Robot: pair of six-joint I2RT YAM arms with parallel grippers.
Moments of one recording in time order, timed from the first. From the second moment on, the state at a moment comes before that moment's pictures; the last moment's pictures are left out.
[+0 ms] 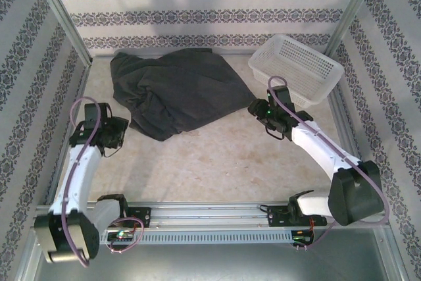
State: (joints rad) left arm 0.14 1.05 0.80 -0.70 0.16 -1.18; right arm 0.30 1.33 0.90 -0.39 -0.07 0.91
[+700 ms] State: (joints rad) left arm -0.05 1.83 1.26 -0.50 0.21 -0.86; right arm 0.31 1.55 1.00 -0.34 -0.23 0.91
